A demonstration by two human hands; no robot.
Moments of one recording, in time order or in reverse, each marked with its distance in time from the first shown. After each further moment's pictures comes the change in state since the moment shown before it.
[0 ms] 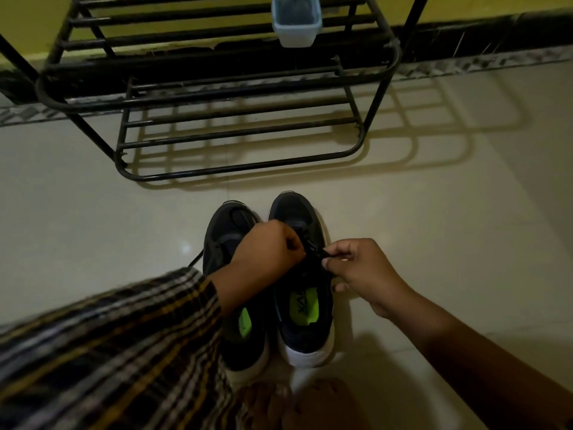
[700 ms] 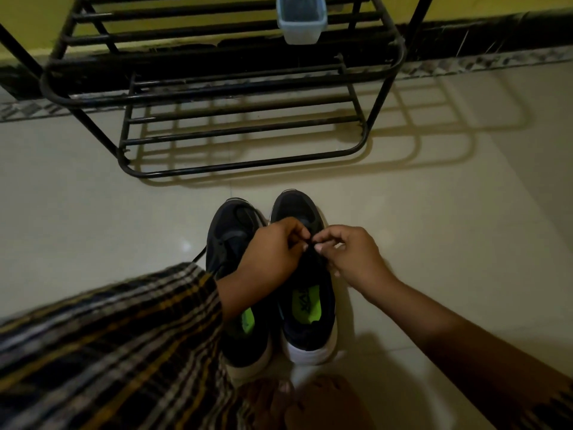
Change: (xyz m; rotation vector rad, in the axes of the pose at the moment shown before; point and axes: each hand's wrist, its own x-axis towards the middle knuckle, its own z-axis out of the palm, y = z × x) left_hand -0.007 -0.005 0.011 -0.206 0.077 0.037; right_hand 0.017 -0.004 0.011 -0.231 0.061 -0.238
